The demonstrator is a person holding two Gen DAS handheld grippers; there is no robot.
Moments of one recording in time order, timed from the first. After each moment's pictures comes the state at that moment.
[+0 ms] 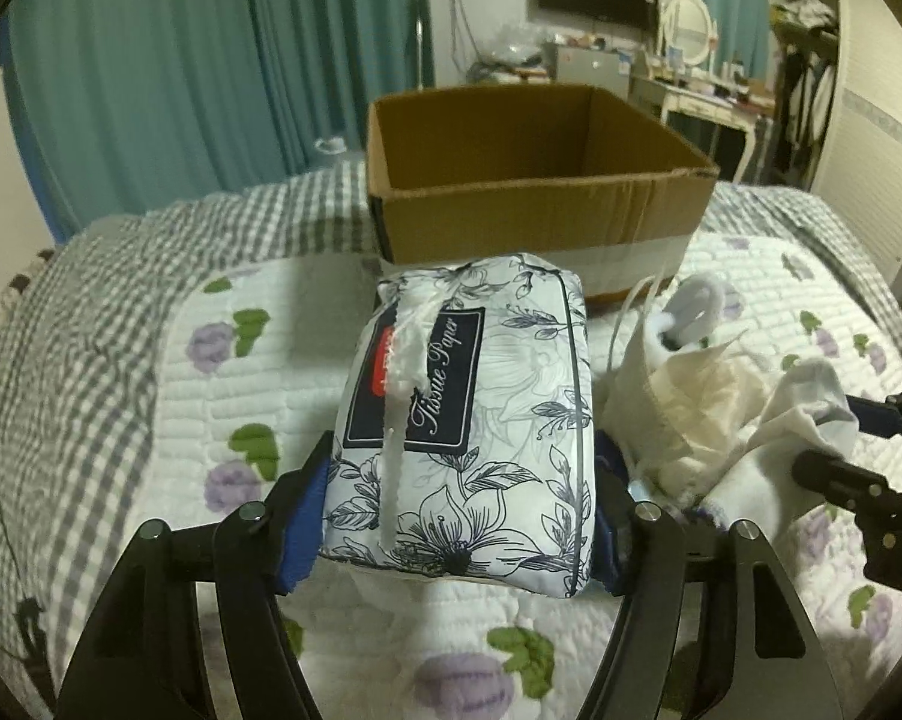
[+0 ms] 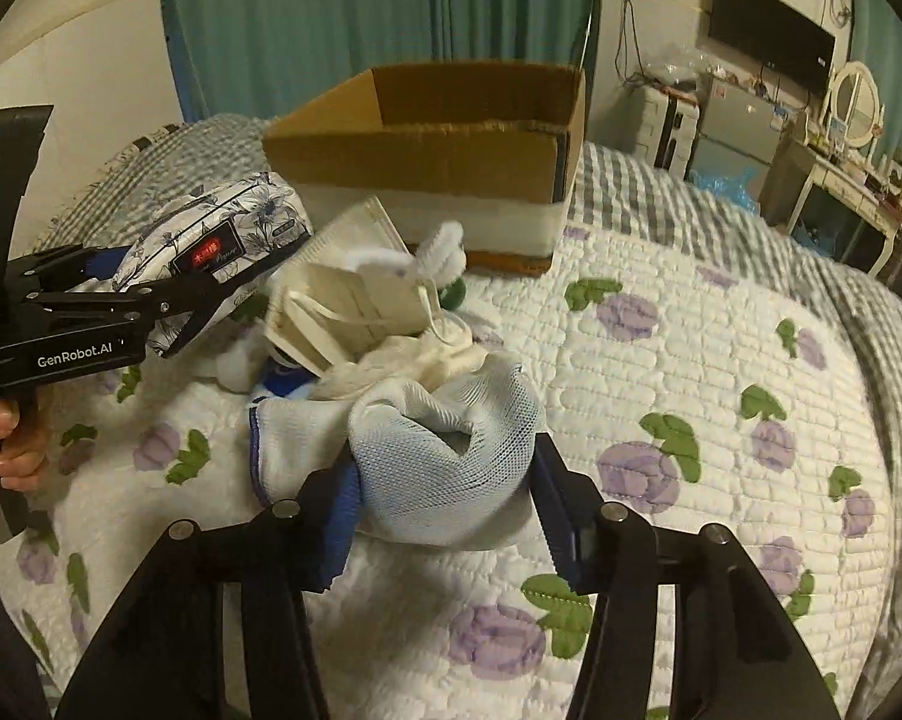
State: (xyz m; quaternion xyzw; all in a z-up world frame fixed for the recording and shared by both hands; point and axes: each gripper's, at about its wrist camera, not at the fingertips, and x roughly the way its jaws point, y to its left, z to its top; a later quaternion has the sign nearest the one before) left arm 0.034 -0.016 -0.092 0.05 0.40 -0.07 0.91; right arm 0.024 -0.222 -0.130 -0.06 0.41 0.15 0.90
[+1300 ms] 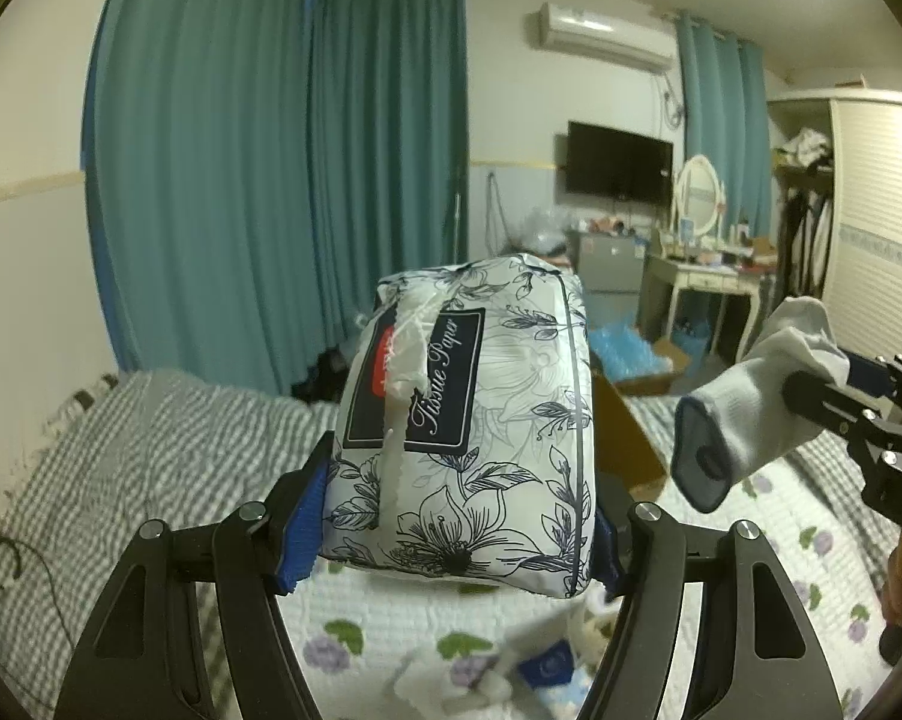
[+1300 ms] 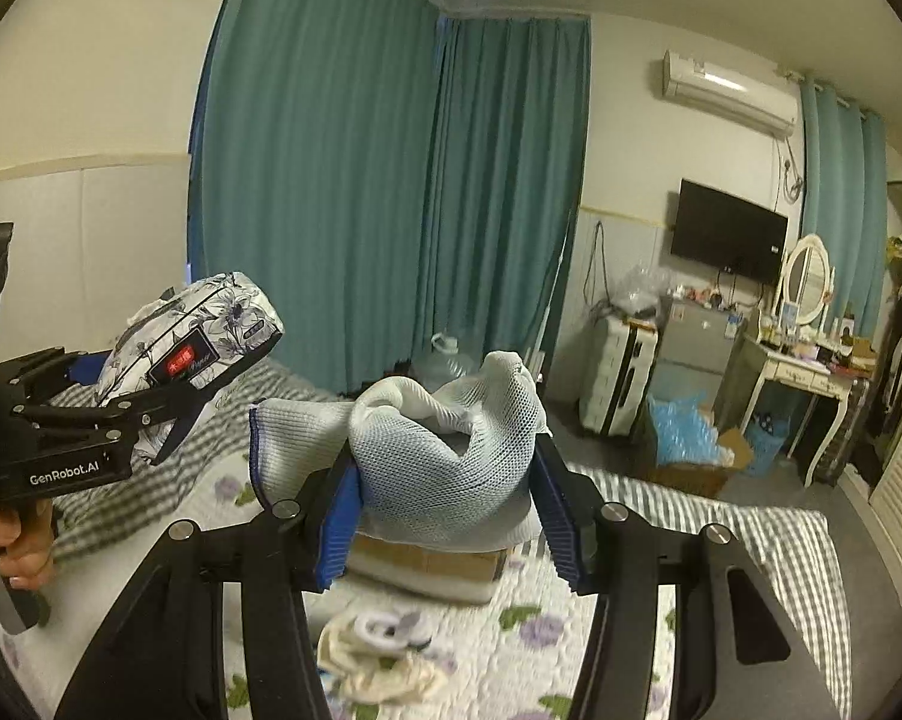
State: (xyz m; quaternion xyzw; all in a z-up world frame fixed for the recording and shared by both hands) left arm 0.015 0.018 0.059 0.01 0.20 -0.04 0.98; right arm 0.024 -0.194 0.062 -0.08 0.16 0.13 0.98
